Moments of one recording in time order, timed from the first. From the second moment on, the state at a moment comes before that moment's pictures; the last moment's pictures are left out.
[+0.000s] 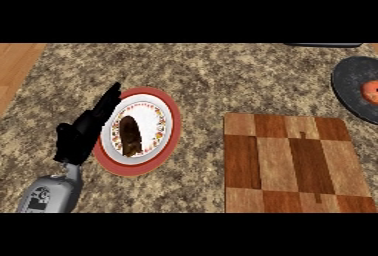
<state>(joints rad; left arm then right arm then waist) -0.20 0.20 -0.09 -1.57 -0.04 -0.09 0.19 -0.77 -0.71 -0.68 -0.22 0.28 -0.38 -0.38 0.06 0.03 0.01</state>
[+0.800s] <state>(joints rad) -0.13 0.22 -0.06 -1.62 -0.03 -0.10 0.20 -0.52 -0.72 -0.80 -0.20 0.12 -0.06 -0.80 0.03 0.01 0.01</state>
